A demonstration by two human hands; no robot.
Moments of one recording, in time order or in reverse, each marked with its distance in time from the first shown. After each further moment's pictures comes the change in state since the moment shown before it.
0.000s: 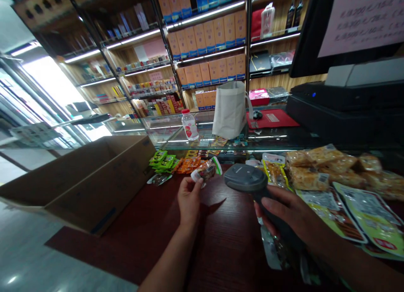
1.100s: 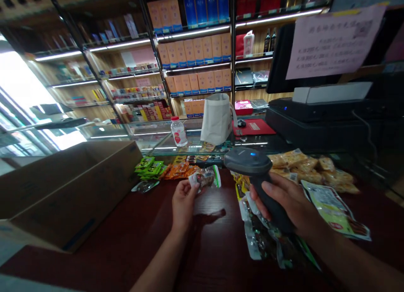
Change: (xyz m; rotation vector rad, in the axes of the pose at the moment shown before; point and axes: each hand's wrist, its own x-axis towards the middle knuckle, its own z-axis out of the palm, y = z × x) left_hand -0.017 0.022 0.015 -0.128 -0.205 -0.146; right_hand -0.018 -0.032 -0.005 0.106 0.107 -0.251
